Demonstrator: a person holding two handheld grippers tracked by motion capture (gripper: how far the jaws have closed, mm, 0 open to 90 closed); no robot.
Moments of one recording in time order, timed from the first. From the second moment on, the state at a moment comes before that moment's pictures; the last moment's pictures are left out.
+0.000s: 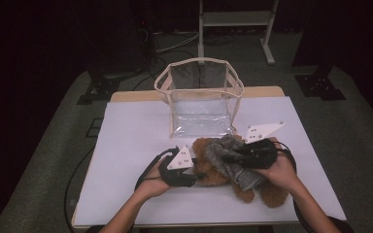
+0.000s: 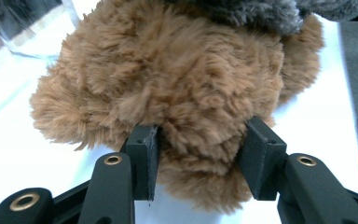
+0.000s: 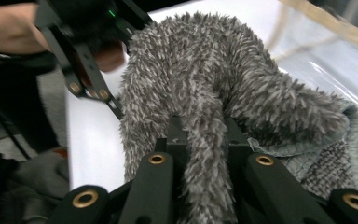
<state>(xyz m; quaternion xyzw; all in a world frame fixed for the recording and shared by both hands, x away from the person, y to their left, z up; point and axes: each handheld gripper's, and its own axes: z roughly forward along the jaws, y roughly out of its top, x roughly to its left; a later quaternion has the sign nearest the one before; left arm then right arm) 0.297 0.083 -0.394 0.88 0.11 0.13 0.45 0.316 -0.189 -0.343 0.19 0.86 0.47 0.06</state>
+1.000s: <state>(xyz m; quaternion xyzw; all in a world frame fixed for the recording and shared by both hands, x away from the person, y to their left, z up) 0.311 0.096 -0.411 0.88 0.12 0.12 0.45 0.290 -0.157 -0.386 0.13 0.89 0.43 0.01</state>
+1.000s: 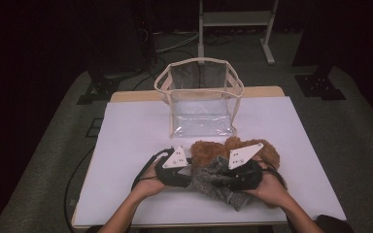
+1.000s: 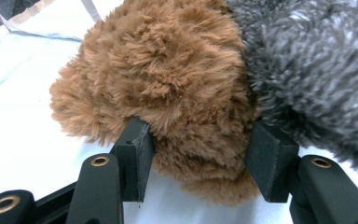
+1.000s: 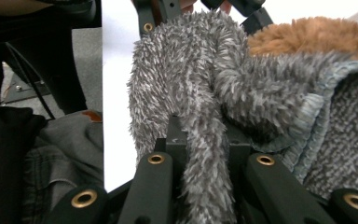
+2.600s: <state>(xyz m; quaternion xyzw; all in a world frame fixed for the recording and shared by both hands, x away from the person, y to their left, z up) 0.311 0.076 -0.389 0.88 0.07 0.11 0.46 0.352 -0.204 -0.345 0.24 0.89 0.38 0.04</state>
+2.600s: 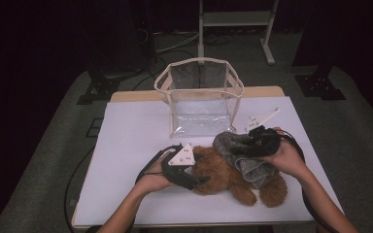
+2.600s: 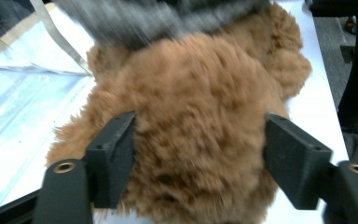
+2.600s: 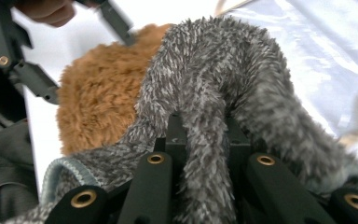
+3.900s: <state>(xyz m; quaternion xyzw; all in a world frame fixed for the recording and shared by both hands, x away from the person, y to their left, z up) 0.312 0.069 -0.384 0.90 0.04 0.08 0.43 0.324 -0.201 -0.356 0.21 0.89 0.42 0.02</state>
